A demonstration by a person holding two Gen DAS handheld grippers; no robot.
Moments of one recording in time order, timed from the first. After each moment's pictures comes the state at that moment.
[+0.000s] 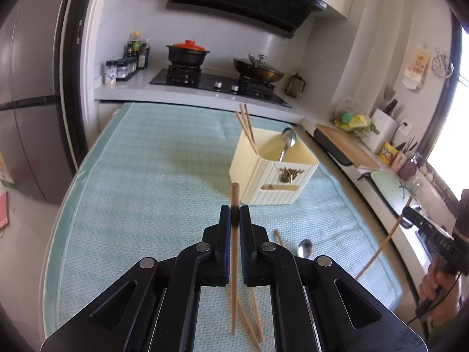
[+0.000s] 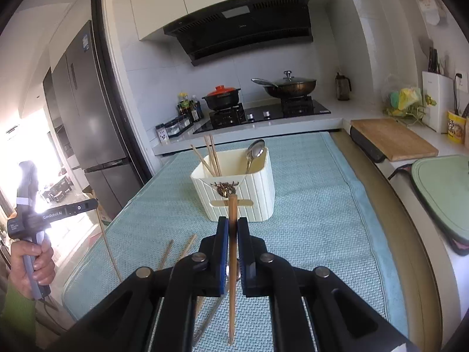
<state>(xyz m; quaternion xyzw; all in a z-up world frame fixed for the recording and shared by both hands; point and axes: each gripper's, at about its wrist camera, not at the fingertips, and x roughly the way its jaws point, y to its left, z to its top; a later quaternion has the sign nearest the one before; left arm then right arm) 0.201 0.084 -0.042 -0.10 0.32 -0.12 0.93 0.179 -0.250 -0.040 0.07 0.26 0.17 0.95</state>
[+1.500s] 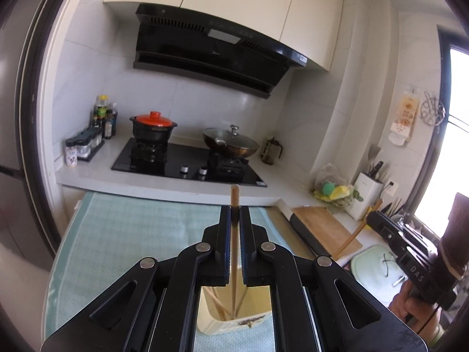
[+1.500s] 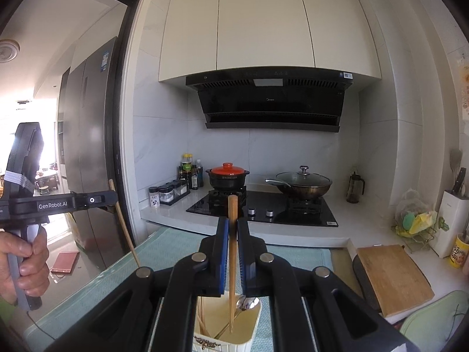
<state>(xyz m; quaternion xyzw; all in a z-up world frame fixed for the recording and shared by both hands) 0.347 0.040 0.087 -0.12 0.20 -0.15 0.96 0.328 -0.193 0.103 -0.02 0.11 0.17 0.98</state>
